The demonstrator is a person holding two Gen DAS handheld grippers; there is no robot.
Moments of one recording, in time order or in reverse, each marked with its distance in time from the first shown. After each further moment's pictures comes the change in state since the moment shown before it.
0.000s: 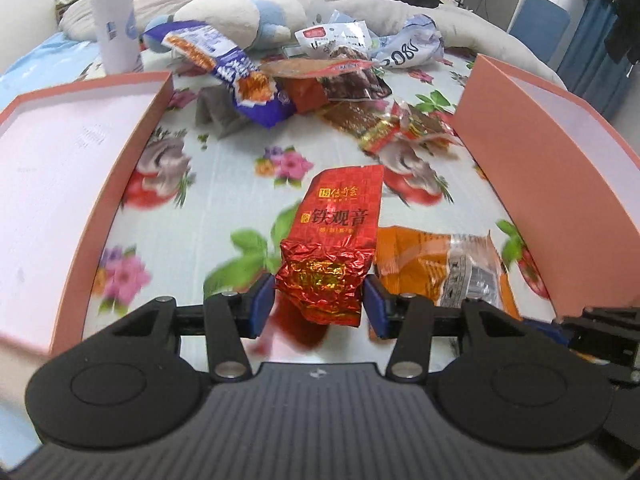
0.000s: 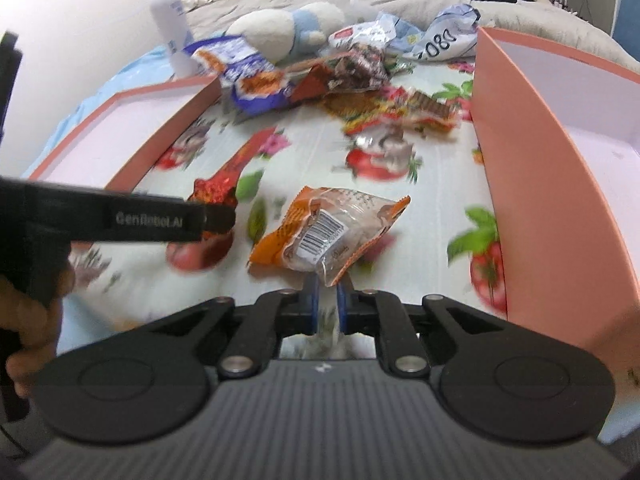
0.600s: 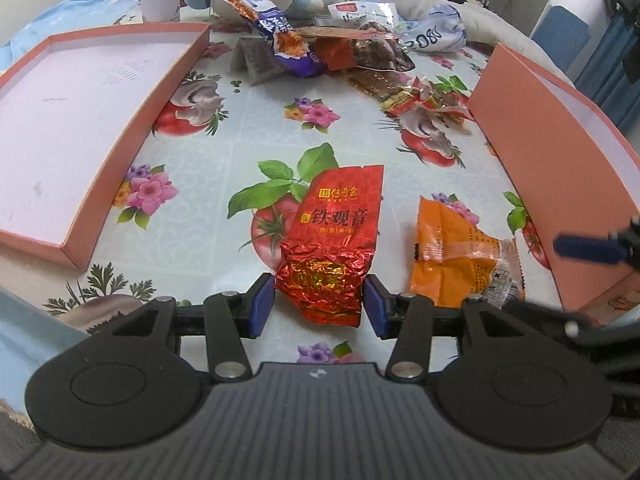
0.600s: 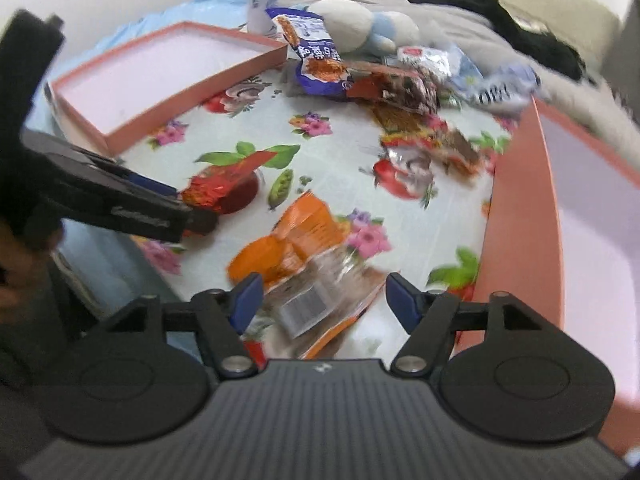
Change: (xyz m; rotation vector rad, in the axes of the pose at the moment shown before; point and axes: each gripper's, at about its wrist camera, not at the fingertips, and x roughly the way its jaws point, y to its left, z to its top) left arm -0.009 0.016 -0.037 -0.101 0.041 0.010; right arm -0.011 0.011 0.016 -0.415 0.011 -0.011
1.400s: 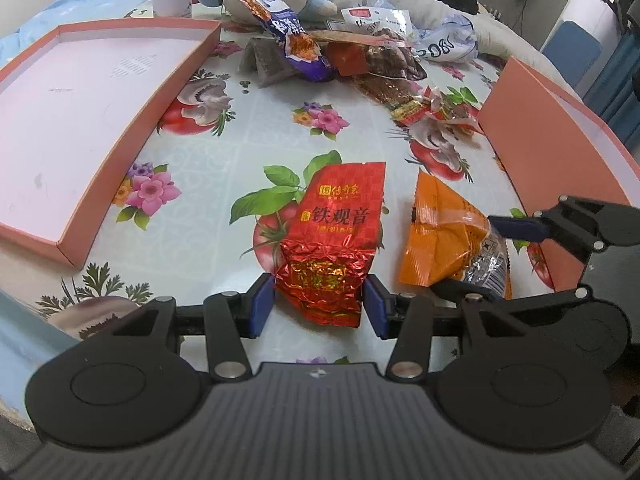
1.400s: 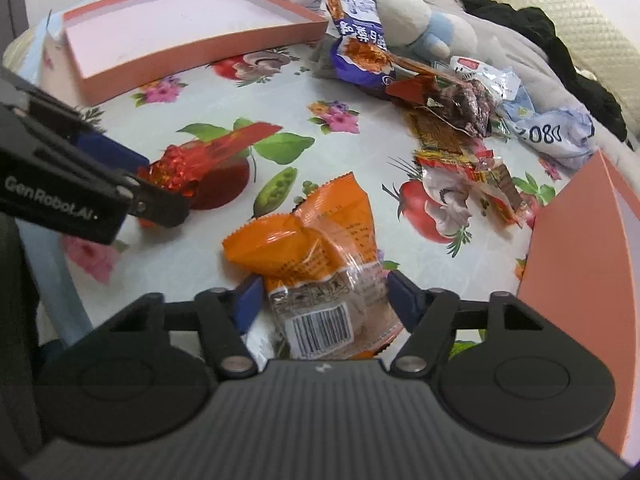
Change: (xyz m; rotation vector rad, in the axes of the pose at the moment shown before) left arm 0.005 0.003 0.004 -0.052 -0.021 0.005; right arm 0.062 0.002 0.010 -0.163 0.022 0.029
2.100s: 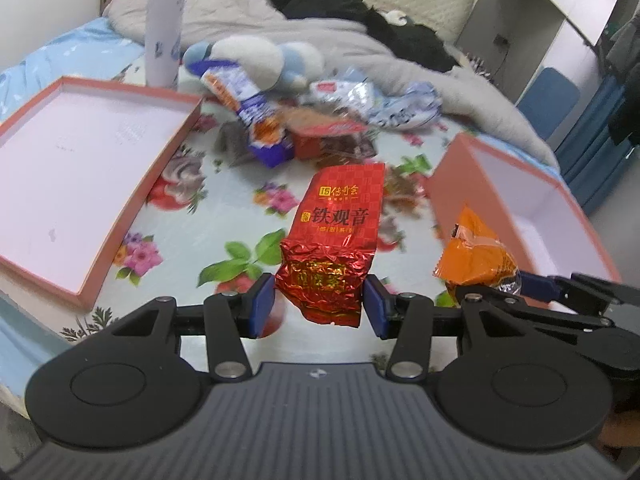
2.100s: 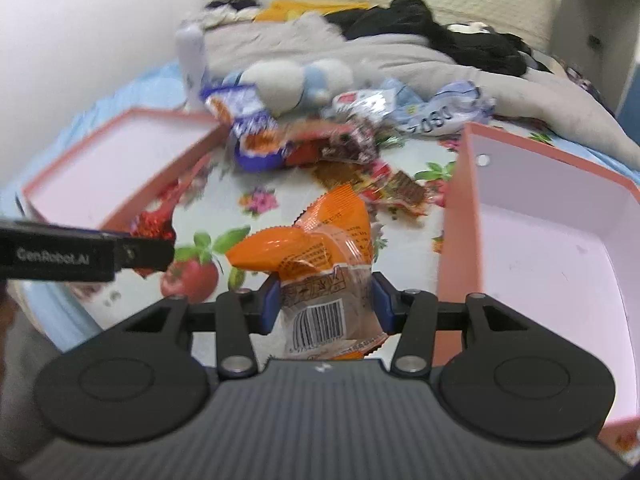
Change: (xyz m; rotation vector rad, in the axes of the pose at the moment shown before) left arm -0.083 -0.045 0.034 -0.035 -0.131 -0.056; right arm -0.111 -0.047 0.001 0.454 -0.156 -0.081
